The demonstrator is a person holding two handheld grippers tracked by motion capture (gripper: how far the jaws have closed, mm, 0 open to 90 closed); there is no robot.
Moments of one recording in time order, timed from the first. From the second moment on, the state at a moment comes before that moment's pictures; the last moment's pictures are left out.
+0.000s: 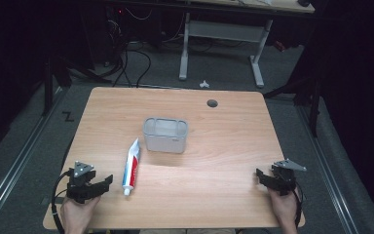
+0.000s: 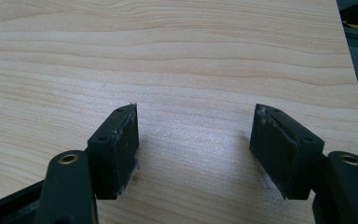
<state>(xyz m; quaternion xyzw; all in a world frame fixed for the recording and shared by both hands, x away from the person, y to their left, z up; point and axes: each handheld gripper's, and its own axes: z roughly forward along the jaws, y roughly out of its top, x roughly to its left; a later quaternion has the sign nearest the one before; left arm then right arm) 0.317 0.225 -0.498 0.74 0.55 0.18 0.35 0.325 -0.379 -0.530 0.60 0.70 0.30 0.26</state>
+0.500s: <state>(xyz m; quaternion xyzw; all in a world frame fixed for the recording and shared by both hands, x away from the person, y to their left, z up) 0.320 0.199 -0.484 0.76 0.53 0.18 0.34 0.325 -0.379 -0.530 0.59 0.70 0.30 0.26</state>
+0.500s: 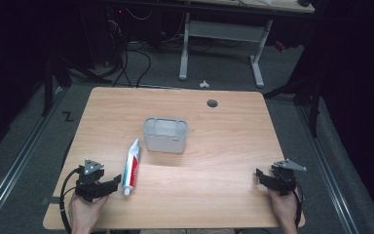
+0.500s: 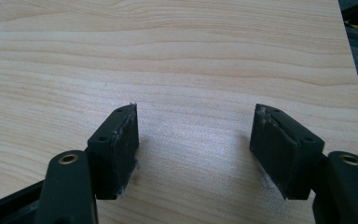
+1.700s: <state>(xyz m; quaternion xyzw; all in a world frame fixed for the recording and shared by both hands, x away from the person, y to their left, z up) 0.381 0.136 -0.472 0.79 0.54 0.17 0.24 0.325 -0.380 -0.529 0.59 0.70 0.30 0.26</state>
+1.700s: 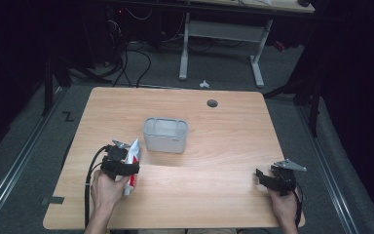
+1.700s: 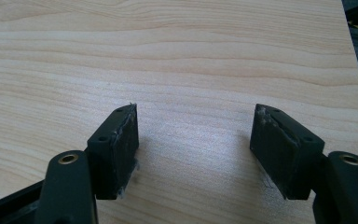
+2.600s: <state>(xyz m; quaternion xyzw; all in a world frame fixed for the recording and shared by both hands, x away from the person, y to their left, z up) 0.422 0.119 -0.492 0.80 0.57 0.14 0.16 0.324 -0.379 -0.529 0.59 0.70 0.30 0.26</state>
